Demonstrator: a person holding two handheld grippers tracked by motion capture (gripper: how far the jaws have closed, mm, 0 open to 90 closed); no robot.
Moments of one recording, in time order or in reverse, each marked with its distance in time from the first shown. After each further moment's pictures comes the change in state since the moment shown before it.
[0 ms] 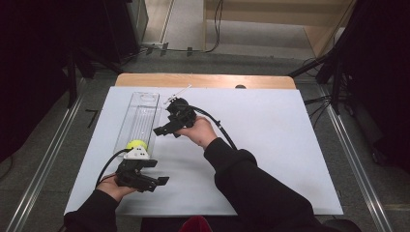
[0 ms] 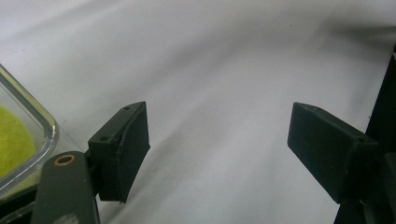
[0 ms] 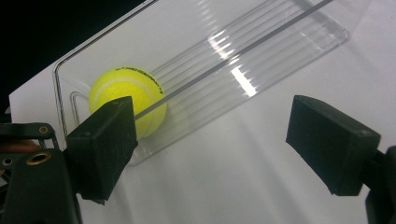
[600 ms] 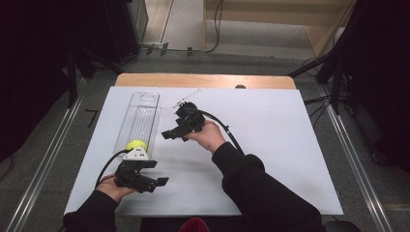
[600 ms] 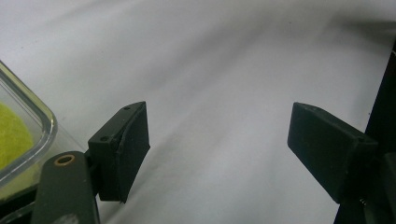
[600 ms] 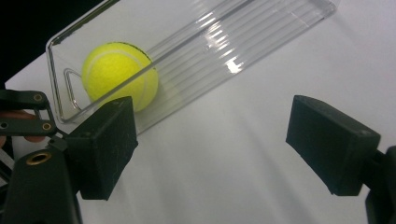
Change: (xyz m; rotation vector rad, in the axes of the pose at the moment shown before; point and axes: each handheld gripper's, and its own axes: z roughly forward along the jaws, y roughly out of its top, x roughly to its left) left arm 0.001 -0.003 -0.001 -0.001 -0.002 0.004; right arm -0.006 -0.023 -0.011 0.001 -0.018 0.015
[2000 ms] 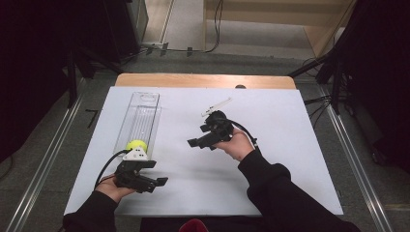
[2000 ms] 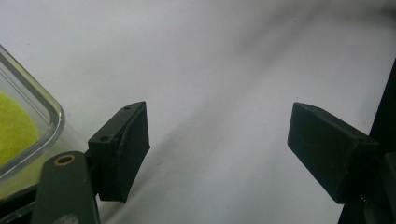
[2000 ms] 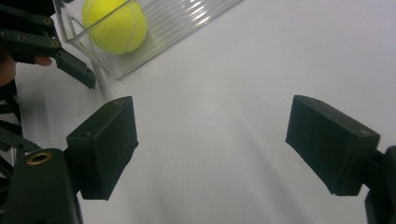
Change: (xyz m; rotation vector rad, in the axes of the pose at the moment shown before) left arm 0.000 -0.001 -0.001 -0.002 0.011 -0.005; right arm -0.017 -0.061 -0.058 -0.020 -0.020 0.003
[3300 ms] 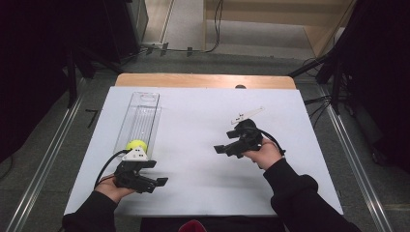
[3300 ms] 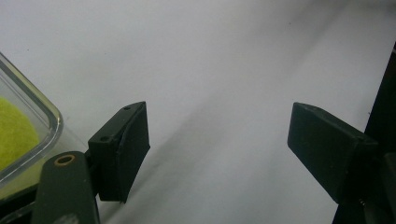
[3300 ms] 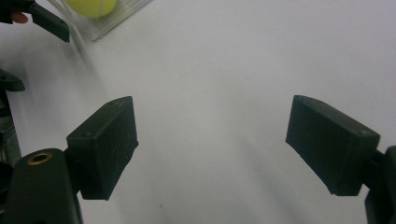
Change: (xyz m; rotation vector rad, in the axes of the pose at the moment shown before) left arm -0.002 0.001 -0.002 -0.008 -0.004 0.007; right arm -0.014 -0.057 -0.055 -0.017 -0.076 0.057
